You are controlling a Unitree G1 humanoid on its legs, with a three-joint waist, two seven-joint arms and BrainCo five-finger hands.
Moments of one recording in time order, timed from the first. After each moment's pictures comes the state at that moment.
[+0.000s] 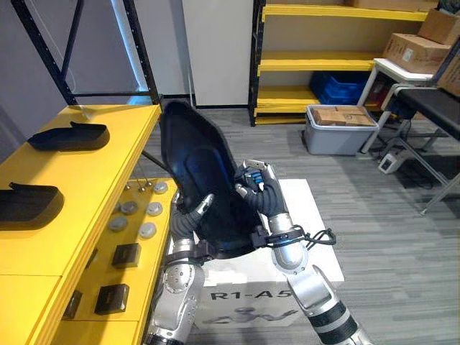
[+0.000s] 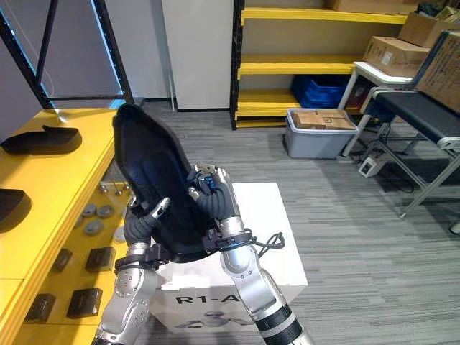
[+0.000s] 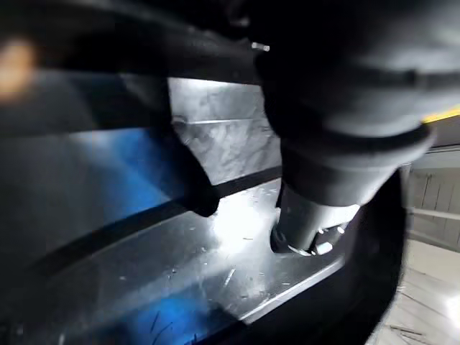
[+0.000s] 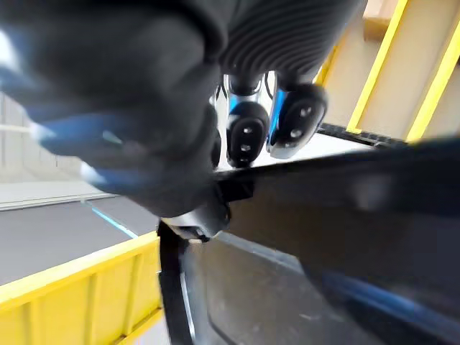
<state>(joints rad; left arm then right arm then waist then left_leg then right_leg) 0.03 0.06 -0.23 -0.13 -0.29 -0.18 0.38 -0.23 -0.07 0.46 -0.17 -0.33 -0.05 -0.30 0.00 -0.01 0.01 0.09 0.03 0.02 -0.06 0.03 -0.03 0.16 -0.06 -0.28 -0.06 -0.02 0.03</state>
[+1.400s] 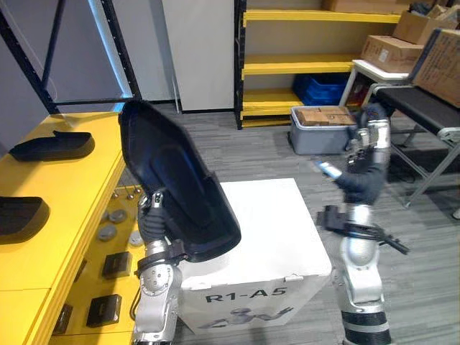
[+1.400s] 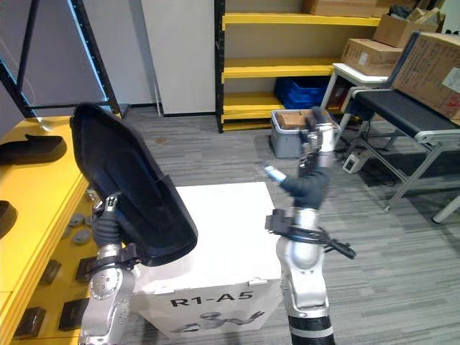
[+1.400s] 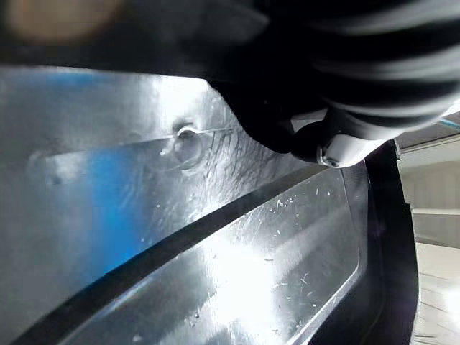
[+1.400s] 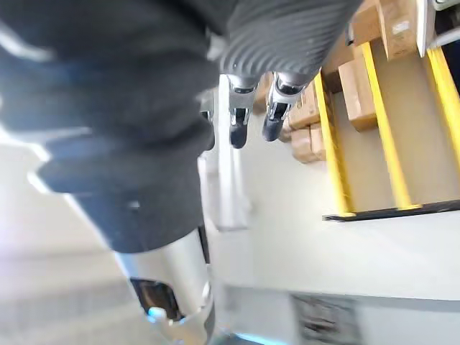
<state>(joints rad) 0.10 0.03 0.00 -0.18 -0.16 -0.14 0.32 -0.16 -0.09 -0.04 -0.39 0.35 -0.28 -0.23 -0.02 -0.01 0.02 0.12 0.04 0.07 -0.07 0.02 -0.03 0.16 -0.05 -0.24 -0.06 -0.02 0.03</state>
